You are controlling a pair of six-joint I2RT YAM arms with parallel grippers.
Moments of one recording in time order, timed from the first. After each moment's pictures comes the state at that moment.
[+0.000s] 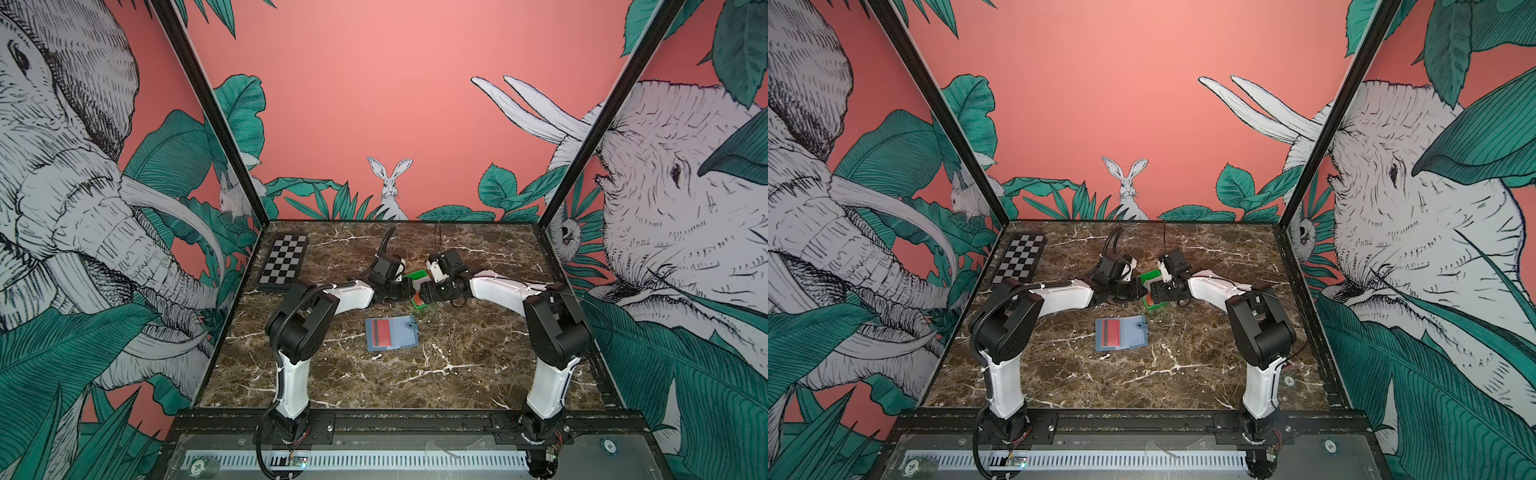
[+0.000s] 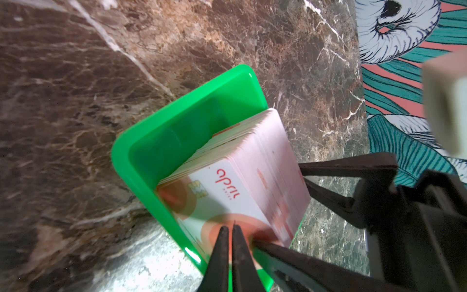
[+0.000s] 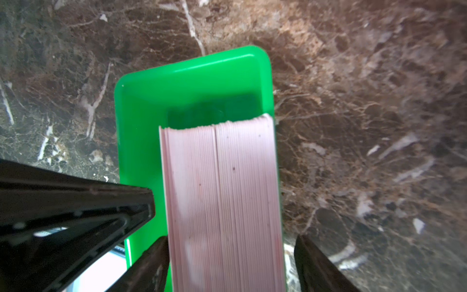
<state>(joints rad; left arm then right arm) -0.63 1.94 1.16 0.01 0.35 -0.66 0.51 1.86 1.22 -0.40 -0.13 0.22</state>
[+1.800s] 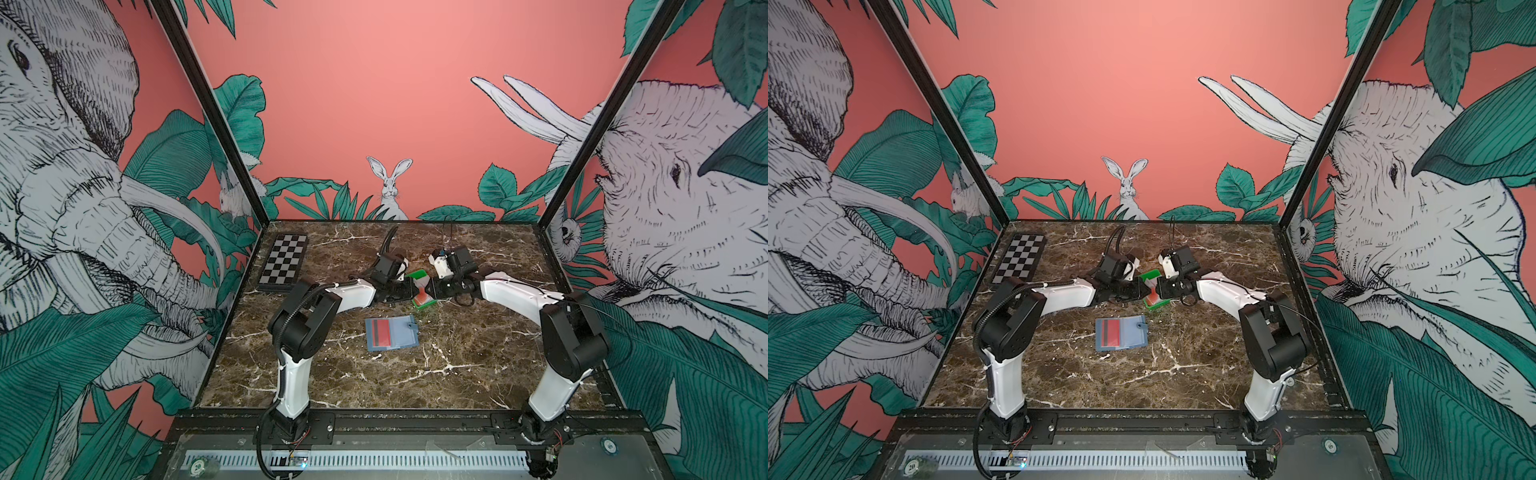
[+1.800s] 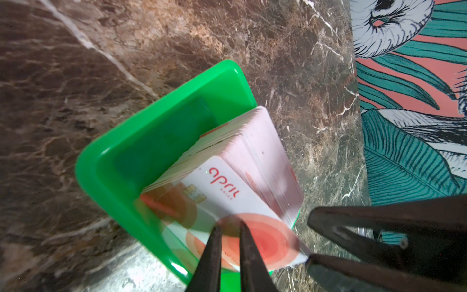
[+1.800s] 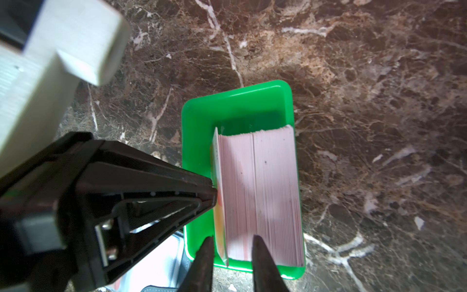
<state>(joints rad) -0.64 1.97 1.19 0.00 0.37 -0.66 0.49 1.76 1.17 -0.35 -0.27 0.24</state>
